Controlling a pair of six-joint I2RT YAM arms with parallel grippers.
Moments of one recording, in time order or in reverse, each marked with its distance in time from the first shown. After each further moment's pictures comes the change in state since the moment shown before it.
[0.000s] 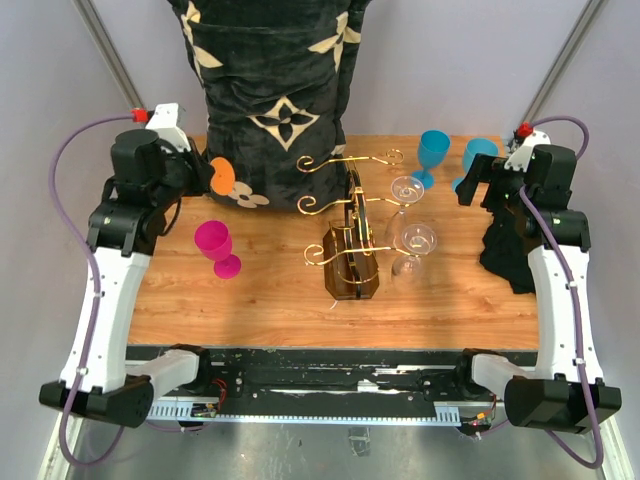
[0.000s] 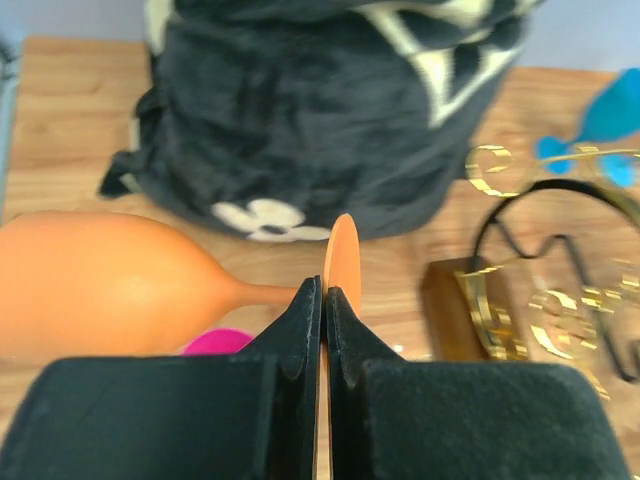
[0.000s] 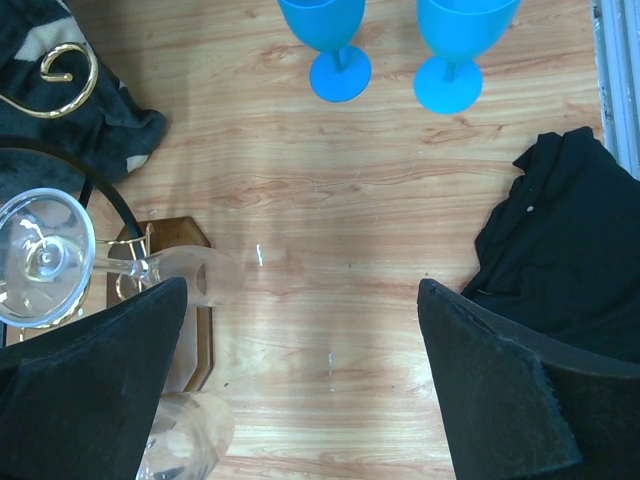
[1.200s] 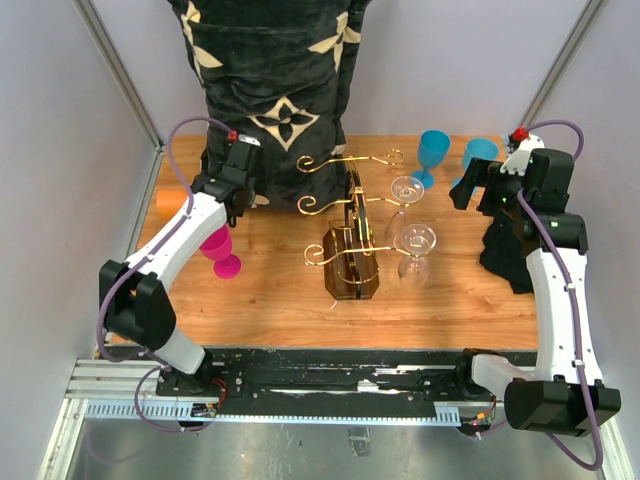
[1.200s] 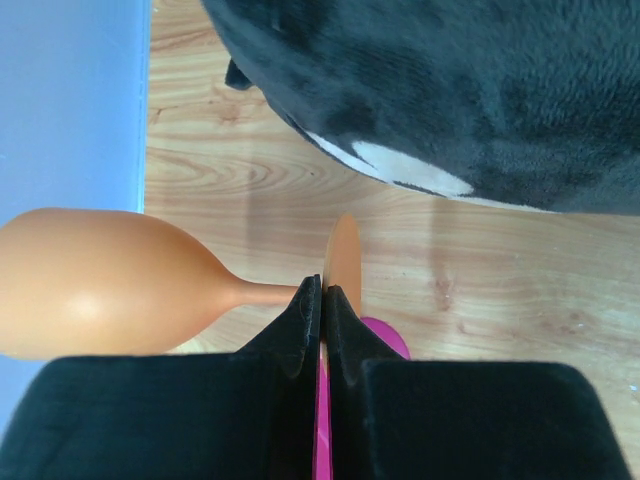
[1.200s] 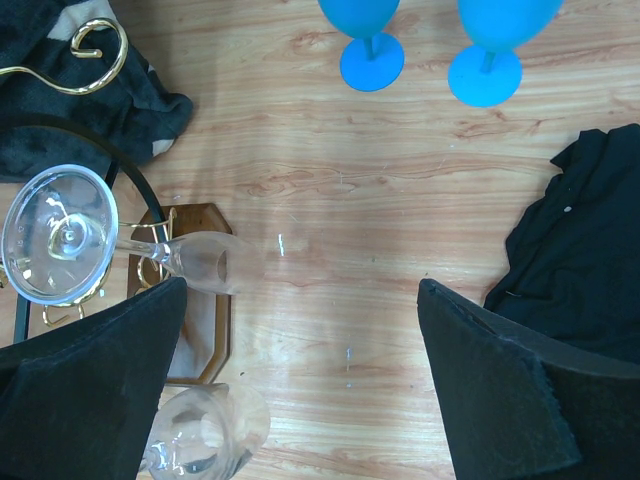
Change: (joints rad) left arm -0.221 0.424 -0.148 0.089 -0.673 0.140; right arm 0.000 -0.015 -0.038 0.012 -0.073 0.007
